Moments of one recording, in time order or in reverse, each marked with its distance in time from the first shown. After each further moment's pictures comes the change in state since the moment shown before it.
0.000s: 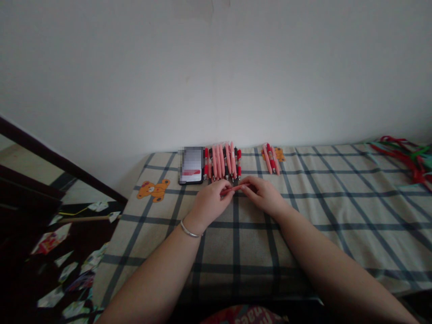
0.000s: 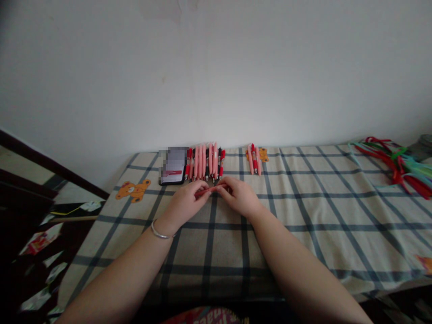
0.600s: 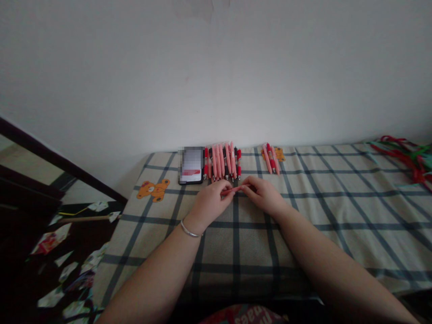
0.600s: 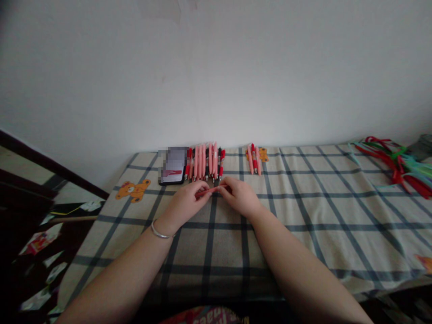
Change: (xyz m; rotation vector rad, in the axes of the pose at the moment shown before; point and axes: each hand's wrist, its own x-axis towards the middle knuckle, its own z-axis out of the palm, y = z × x) left_hand 0.000 0.000 0.000 0.014 -0.018 0.000; right_hand 0.000 0.001 0.000 -0.047 -0.016 0.042
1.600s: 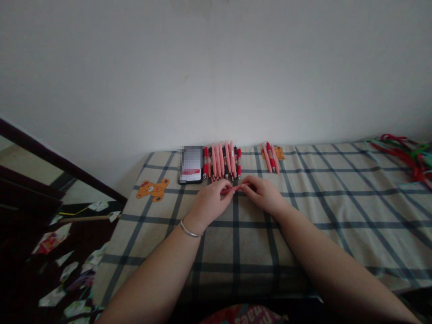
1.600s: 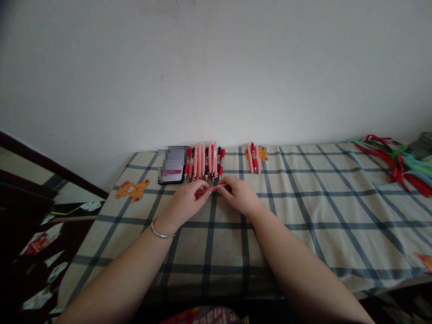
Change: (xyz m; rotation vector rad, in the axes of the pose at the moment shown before) left_hand 0.000 0.000 0.002 -0.005 0.010 -0.009; right_hand -0.001 0.001 0.001 0.014 0.000 0.000
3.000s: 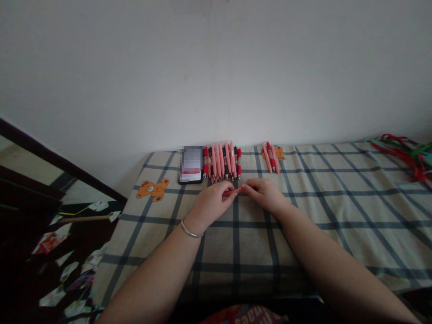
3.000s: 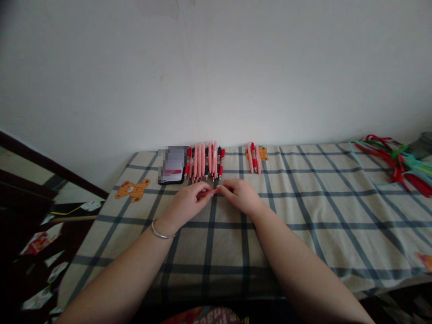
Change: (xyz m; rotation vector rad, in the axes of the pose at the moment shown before) left_hand -0.001 0.001 0.000 -0.024 -0.051 0.032; right_hand 0.003 0.002 -0.004 -0.039 -0.050 -0.043
